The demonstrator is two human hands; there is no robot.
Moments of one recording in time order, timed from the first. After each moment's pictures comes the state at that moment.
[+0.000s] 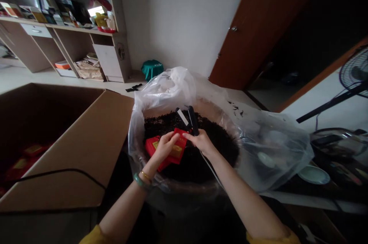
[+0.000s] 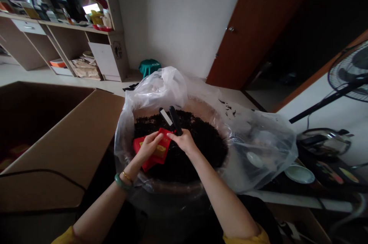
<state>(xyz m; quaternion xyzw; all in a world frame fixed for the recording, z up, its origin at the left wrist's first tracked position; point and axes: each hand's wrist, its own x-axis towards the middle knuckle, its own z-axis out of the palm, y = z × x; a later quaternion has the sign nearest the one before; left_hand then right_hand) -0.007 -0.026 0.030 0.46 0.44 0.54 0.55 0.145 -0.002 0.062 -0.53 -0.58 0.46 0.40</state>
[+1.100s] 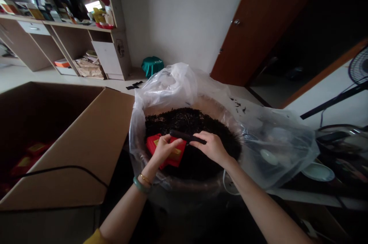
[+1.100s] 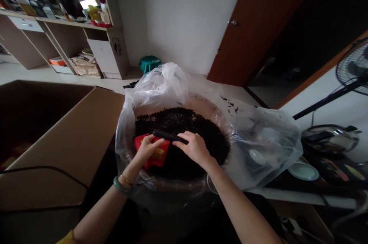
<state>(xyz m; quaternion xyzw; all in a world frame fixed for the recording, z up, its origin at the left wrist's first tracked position) -0.012 -0.039 0.036 0.43 0.46 0.54 0.55 0.184 -0.024 0.067 -0.49 -0.81 0.15 0.28</state>
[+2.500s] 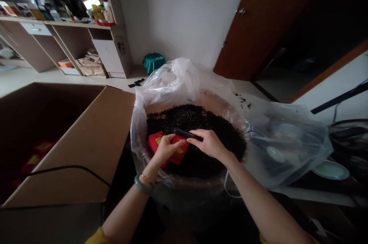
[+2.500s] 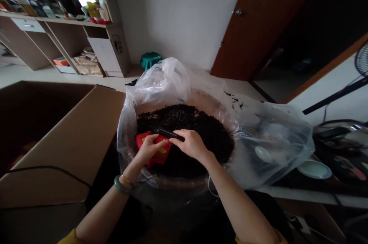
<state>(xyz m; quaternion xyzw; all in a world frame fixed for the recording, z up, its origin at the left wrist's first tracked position) -0.012 -0.043 0.034 0.45 0.49 0.48 0.57 0.168 -0.019 0.075 -0.47 -0.79 0.28 0.28</state>
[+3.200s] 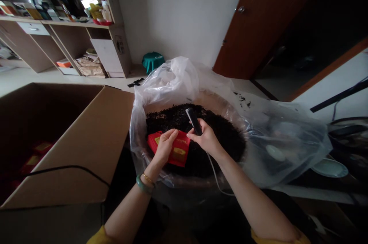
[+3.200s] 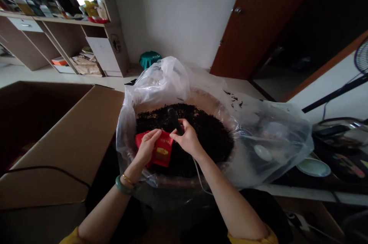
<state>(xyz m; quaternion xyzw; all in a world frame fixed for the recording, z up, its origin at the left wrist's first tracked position) -0.002 -0.044 0.041 0.34 0.45 0.56 0.61 0.151 -0.016 0.075 -0.50 -0.62 0.44 0.41</state>
